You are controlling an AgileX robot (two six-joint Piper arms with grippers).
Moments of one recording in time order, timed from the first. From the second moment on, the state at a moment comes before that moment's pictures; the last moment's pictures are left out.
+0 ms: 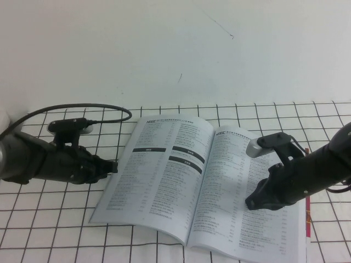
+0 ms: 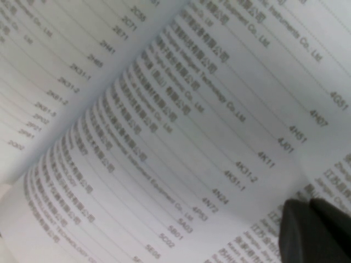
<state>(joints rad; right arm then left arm) 0.31 1.95 -1.01 0.93 0.61 -1.02 -0.08 1.92 -1.01 -1.13 0.29 0.98</state>
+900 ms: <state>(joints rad) 0.31 1.94 -1.02 0.91 0.60 -1.01 -0.21 1.81 -1.02 -1.63 0.97 1.20</state>
